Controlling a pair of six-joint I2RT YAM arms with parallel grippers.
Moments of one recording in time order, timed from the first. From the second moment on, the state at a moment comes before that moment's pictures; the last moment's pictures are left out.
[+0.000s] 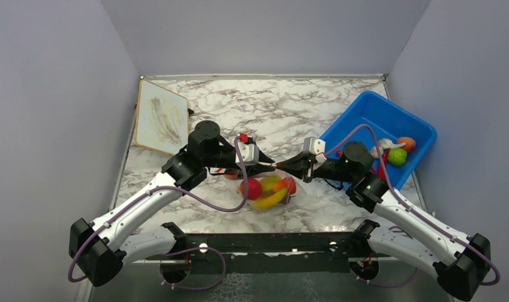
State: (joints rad) left arm -0.73 1.05 0.90 -0.05 0.88 0.35; right arm 0.71 0.86 0.64 0.18 -0.65 -0.21
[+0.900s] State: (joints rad) left arm -0.74 1.03 0.88 -0.11 0.79 0.47; right arm 0.72 0.79 0.63 0.16 -0.61 -0.22
